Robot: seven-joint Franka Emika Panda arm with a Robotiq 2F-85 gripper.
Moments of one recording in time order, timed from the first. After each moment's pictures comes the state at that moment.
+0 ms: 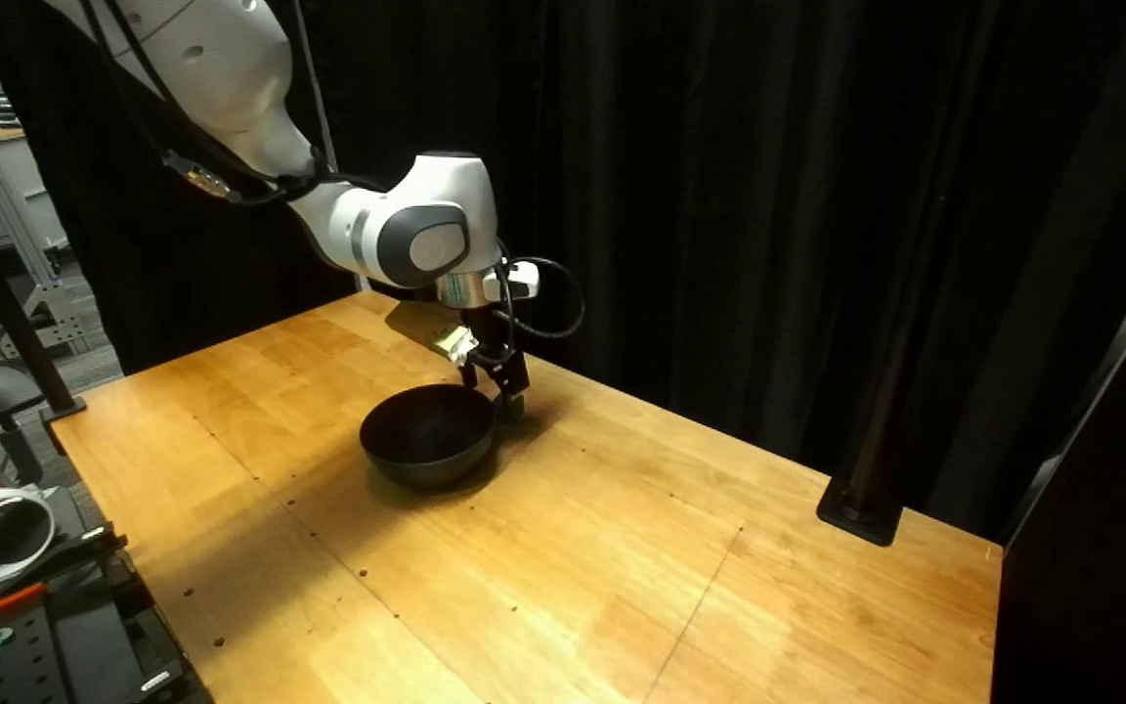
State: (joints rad) arm 0.05 0.69 -0.01 -1.84 -0.05 2.59 0.05
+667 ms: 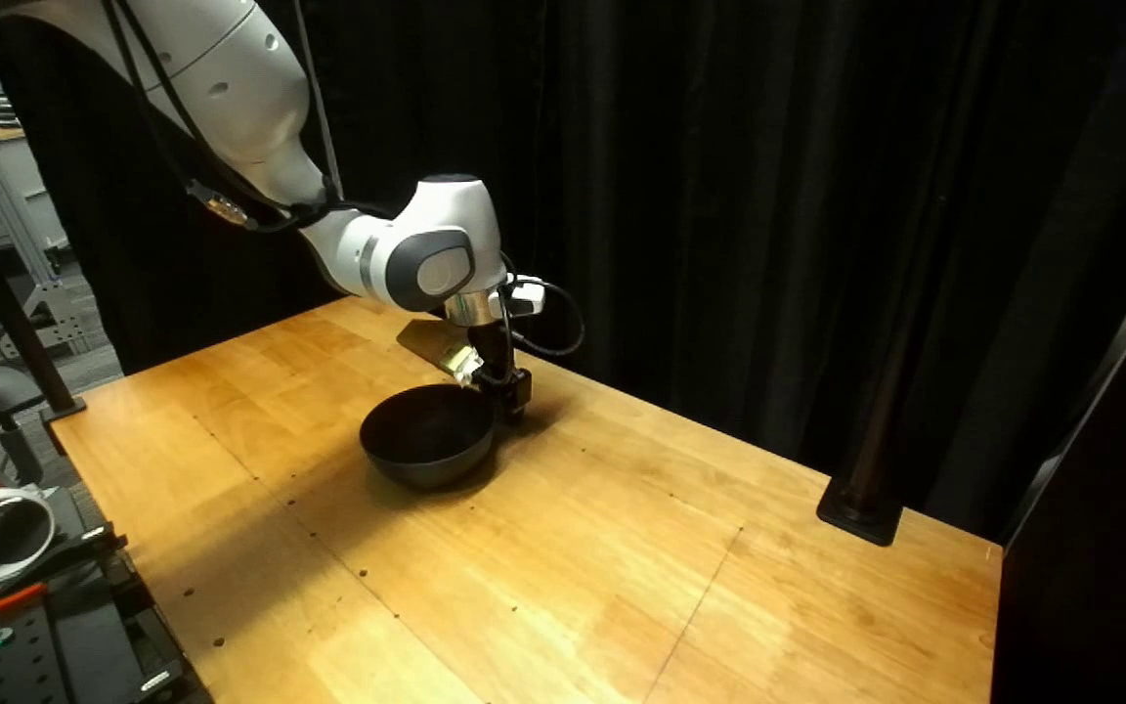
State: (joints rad) arm 0.08 0.75 -0.06 -1.81 -0.05 2.67 0.11
